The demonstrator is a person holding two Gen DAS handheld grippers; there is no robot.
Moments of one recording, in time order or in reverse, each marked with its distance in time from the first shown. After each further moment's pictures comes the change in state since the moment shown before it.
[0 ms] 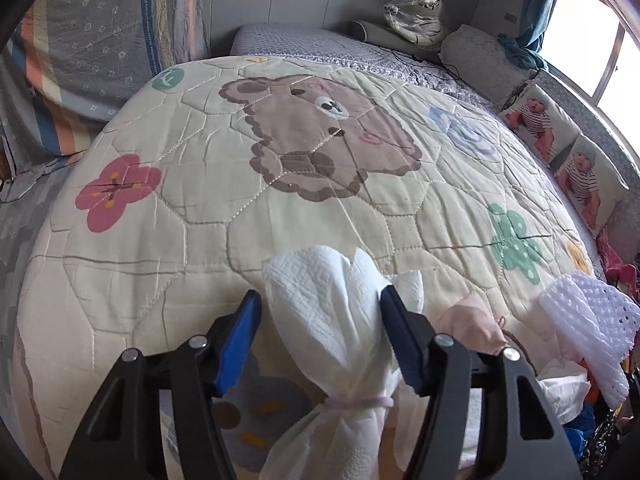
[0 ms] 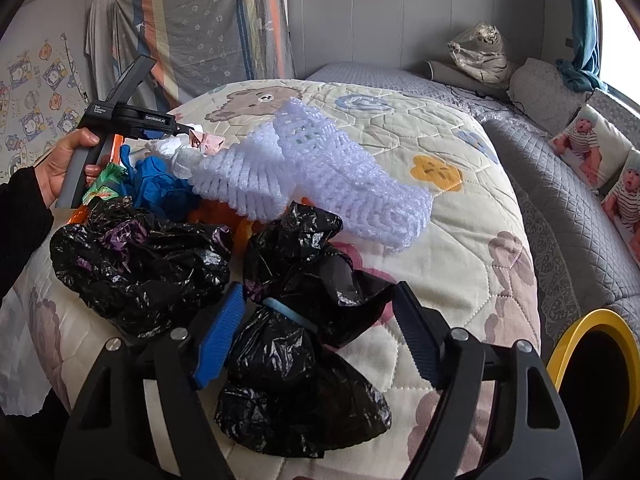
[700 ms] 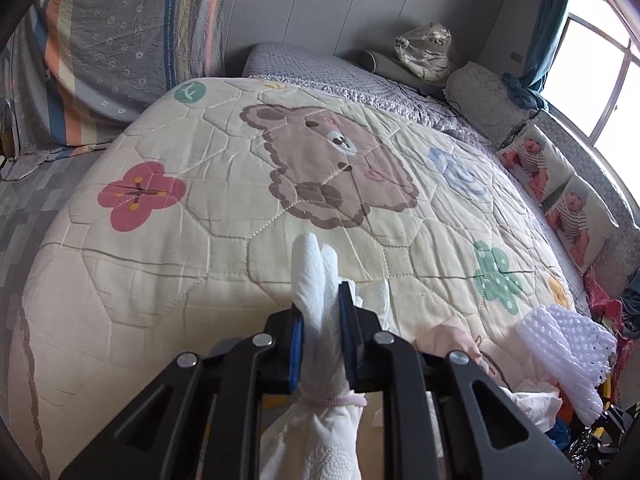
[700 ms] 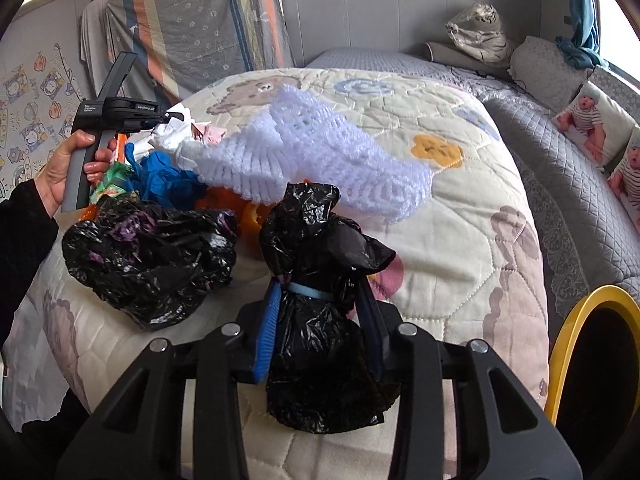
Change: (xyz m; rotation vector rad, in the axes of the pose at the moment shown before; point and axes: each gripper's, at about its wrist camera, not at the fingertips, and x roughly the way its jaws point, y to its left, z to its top) left arm -0.030 0.018 -0.002 -0.103 -0.109 -0.030; right arm -0.006 -0.002 -0.005 0.053 0.041 0.027
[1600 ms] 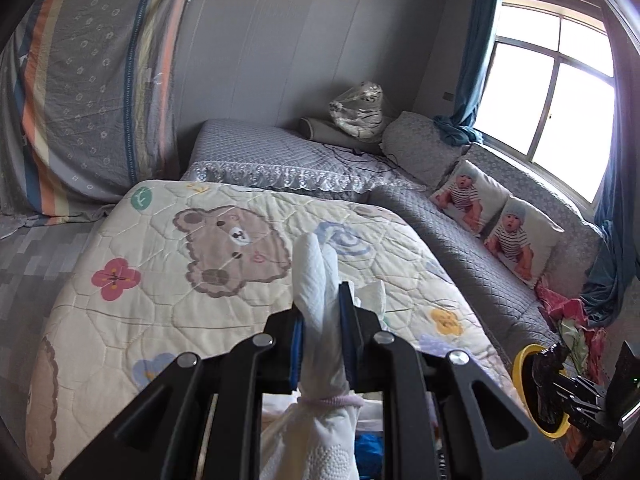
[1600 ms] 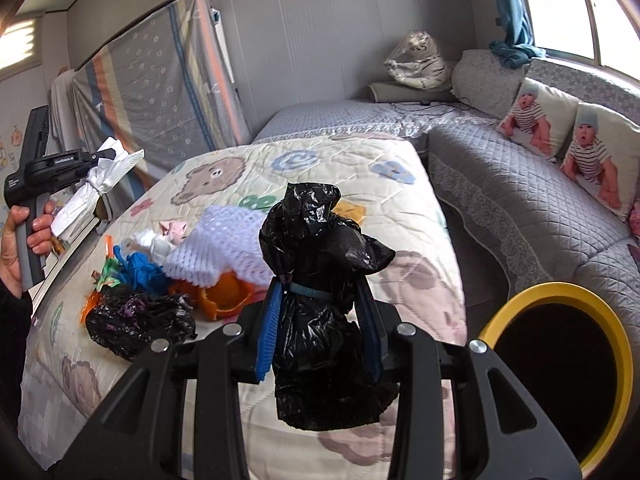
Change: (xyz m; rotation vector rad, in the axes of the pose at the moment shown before) left arm -0.133 -0.121 -0.005 0.141 -0.236 -0.152; right arm -0.082 -0.068 0.007 0.187 -0.210 -0.086
